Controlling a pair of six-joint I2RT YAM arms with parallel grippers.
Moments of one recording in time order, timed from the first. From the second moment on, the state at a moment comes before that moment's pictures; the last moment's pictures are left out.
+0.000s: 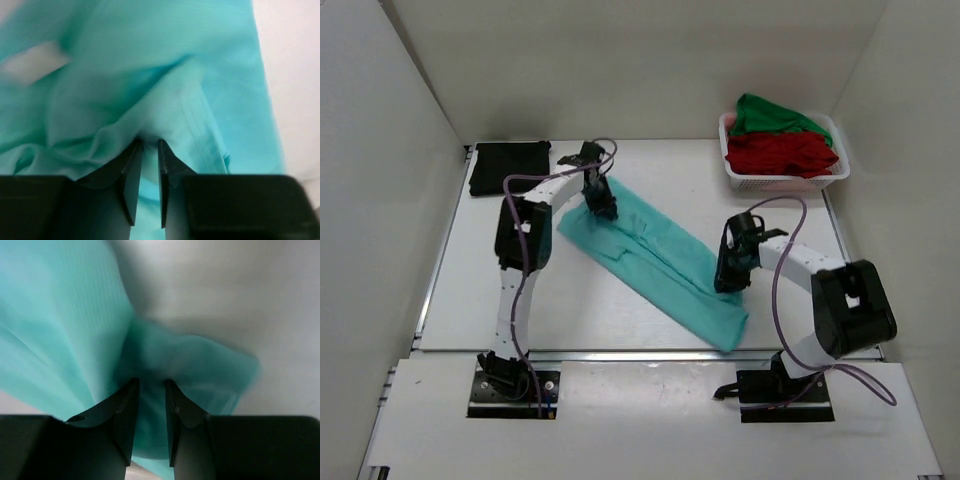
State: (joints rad) left arm -0.31 2.21 1.69 -0.69 0.14 -0.66; right arm 0.27 1.57 0.86 -0.55 -0.15 0.44
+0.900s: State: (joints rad) left arm -0.27 2.84 2.67 -0.51 0.53 -0.89; right arm 0.80 1.48 0.76 -0.32 -0.21 0.77
